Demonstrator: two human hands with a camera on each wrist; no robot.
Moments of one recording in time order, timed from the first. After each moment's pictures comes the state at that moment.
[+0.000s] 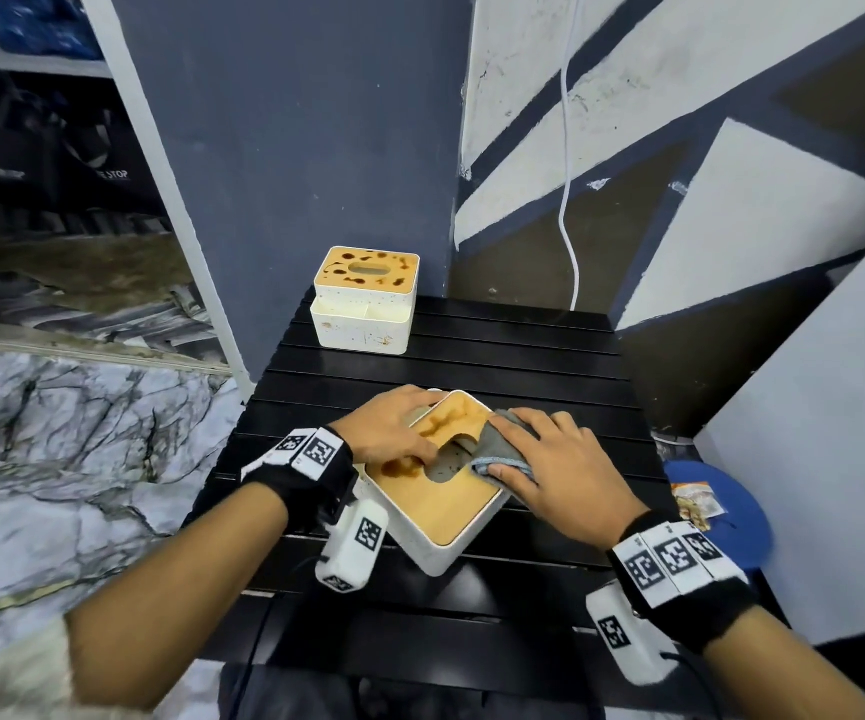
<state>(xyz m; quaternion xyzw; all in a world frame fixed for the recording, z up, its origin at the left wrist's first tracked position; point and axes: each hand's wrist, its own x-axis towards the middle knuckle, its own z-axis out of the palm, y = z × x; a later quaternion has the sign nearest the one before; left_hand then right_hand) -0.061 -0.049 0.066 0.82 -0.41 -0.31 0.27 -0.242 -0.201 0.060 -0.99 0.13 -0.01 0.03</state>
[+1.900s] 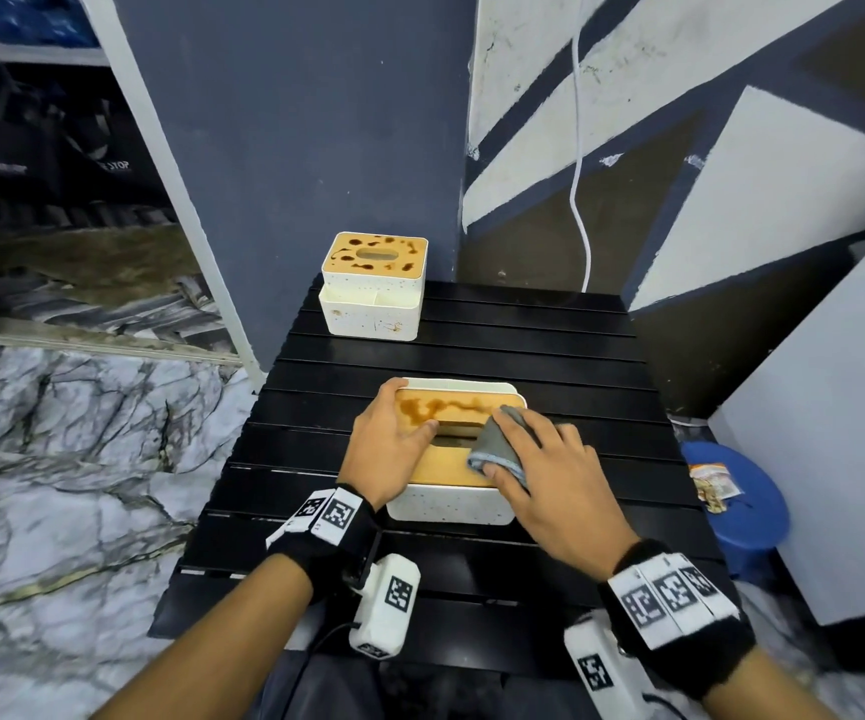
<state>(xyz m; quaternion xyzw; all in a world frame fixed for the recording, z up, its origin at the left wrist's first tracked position) -0.089 -0.027 0.022 0.84 -0.25 -0.14 0.46 -0.248 -0.160 0.043 -0.98 0.19 -0.06 0.09</state>
